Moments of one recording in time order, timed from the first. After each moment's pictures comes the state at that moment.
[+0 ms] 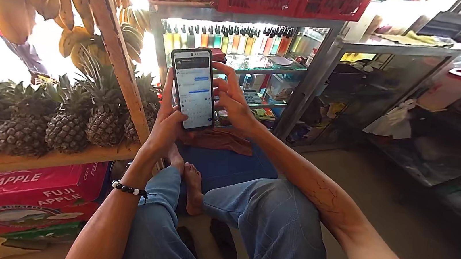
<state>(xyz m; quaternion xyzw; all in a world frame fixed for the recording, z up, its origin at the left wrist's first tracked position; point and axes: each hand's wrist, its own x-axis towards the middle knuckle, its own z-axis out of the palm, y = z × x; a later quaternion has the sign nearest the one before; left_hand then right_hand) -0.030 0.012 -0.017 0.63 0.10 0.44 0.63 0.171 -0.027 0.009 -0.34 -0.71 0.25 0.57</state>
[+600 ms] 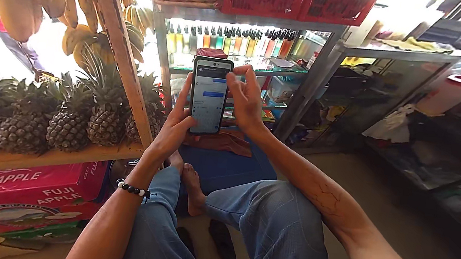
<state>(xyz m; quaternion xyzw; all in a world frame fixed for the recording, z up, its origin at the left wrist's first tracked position) -0.025 0.012 -0.021 0.70 0.09 0.40 0.58 0.168 -0.037 0.018 -0.45 -0.62 0.08 0.64</state>
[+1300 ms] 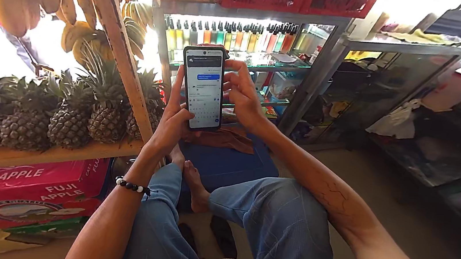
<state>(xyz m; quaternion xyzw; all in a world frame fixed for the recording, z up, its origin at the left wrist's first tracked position) -0.027 0.011 -0.018 0.65 0.08 0.42 0.64 0.173 -0.041 0.020 -0.41 -0.69 0.18 0.56</state>
